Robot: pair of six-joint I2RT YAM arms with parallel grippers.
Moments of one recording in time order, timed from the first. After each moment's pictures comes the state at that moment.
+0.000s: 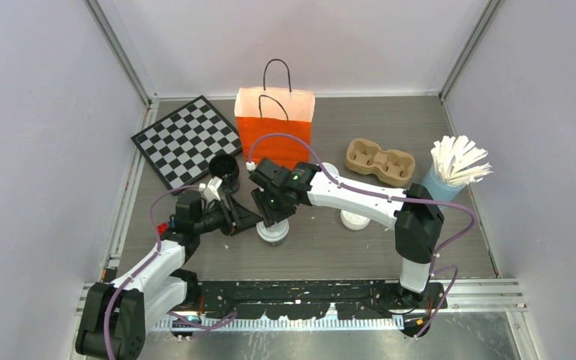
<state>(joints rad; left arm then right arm) -0.21 0.94 0.23 0.19 0.76 -0.94 1.06 1.83 1.56 -0.84 -0.01 0.52</state>
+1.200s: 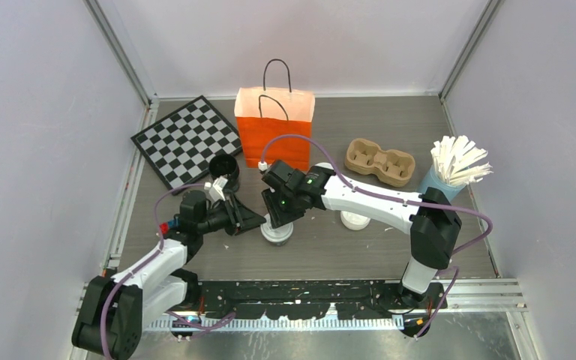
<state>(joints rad) -0.27 0.98 0.22 0.29 0.75 -0.98 1.04 1.72 1.41 -0.75 -0.03 0.55</state>
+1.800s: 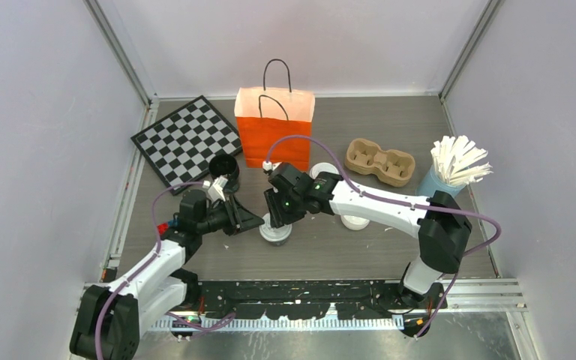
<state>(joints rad) -0.28 0.93 0.26 0.13 0.68 -0.86 1.03 1.66 1.30 -0.62 -0.04 0.56</state>
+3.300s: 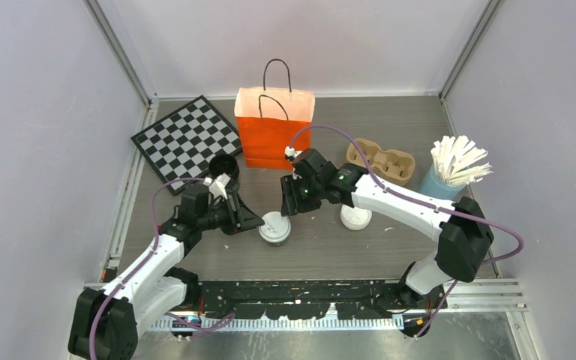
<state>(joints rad) -0.31 0.90 0.38 -0.12 0.64 -0.77 0.89 1.53 1.22 -0.60 -0.12 0.57</state>
